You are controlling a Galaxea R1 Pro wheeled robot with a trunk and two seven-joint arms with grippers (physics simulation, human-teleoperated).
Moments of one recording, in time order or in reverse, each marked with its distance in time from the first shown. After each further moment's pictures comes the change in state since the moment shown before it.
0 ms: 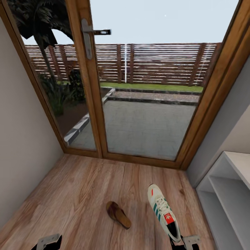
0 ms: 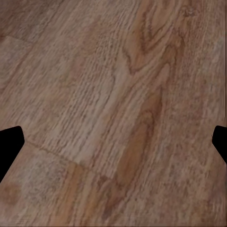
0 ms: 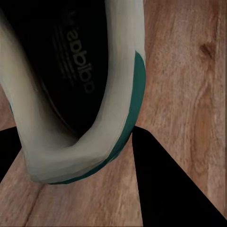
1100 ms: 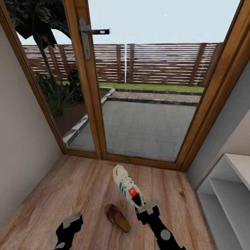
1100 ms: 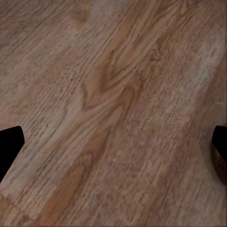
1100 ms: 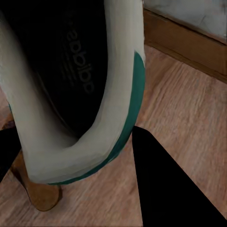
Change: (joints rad) left arm -0.131 -0.193 0.006 -0.020 -0.005 0.038 0.244; right arm -0.038 0.226 0.347 -0.410 0.002 0.330 0.027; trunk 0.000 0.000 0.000
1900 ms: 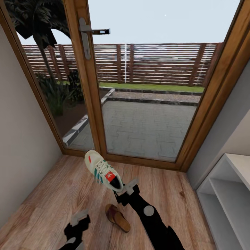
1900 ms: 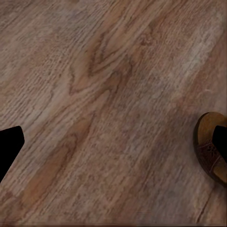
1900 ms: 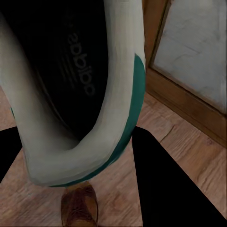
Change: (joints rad) left arm -0.032 -0.074 -0.009 0.013 -0.004 0.056 0.104; right arm -0.002 0.001 0.410 -0.447 -0.182 0.350 0.097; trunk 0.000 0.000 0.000
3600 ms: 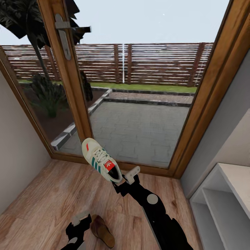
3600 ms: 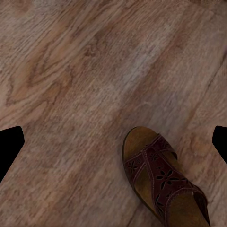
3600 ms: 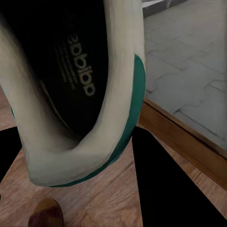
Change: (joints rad) left arm 0.000 -0.012 0.000 -0.001 -0.001 -0.013 0.002; right arm 0.000 0.000 -0.005 -0.255 -0.042 0.203 0.106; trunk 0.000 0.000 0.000
